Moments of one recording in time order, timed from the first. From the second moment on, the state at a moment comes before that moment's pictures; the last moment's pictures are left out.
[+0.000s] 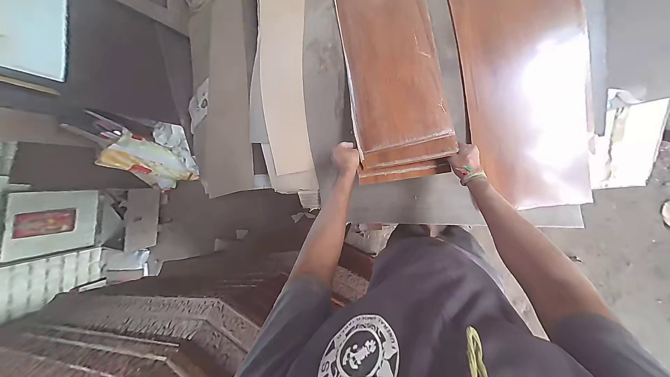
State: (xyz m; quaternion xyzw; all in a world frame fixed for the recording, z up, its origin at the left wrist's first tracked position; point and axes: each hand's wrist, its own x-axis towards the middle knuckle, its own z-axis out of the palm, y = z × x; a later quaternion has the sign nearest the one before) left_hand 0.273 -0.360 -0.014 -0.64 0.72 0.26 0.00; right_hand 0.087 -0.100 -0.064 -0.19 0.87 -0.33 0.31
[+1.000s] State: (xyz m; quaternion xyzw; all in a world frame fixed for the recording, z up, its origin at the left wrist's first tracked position) left_hand 0.269 -0.358 -0.011 -0.64 0.69 0.32 0.05; right_hand 0.088 -0.105 -0.057 -0.14 0.85 -0.35 0.36
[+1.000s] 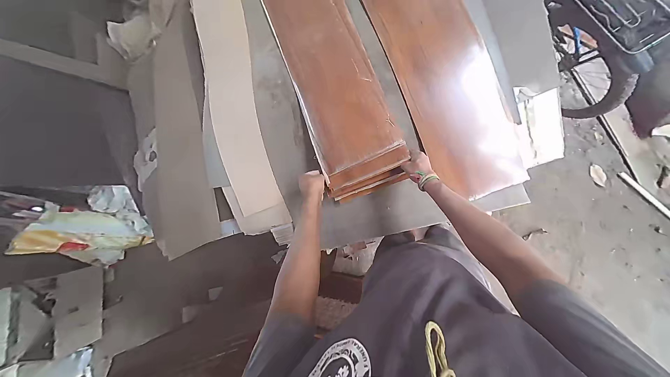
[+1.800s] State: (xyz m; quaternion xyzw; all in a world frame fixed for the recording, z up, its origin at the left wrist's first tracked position) left_hand 0.288 -0.322 0.025 -0.61 0.55 0.52 -0.23; right_hand 0.110 -0.127 -0.004 0.01 0.68 -0.63 0.36
